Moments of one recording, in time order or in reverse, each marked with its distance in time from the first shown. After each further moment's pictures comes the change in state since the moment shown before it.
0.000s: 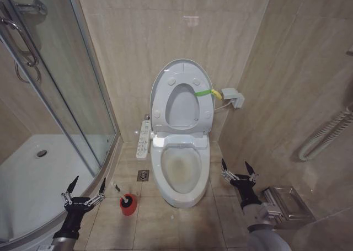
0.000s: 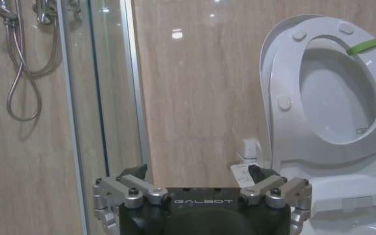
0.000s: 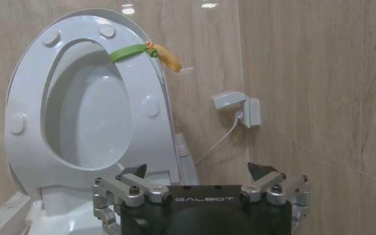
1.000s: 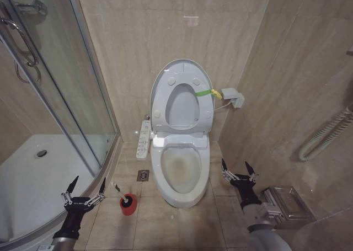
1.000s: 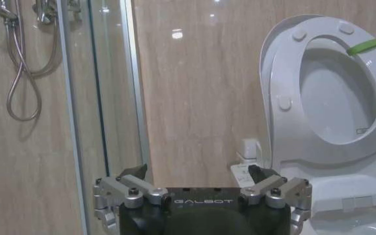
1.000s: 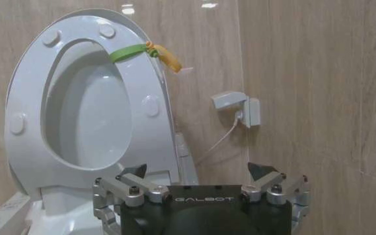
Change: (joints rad) left arm 0.000 0.000 0.000 0.000 0.000 0.000 0.000; right arm 0.000 0.000 0.000 0.000 0.000 0.000 0.000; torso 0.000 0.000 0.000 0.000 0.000
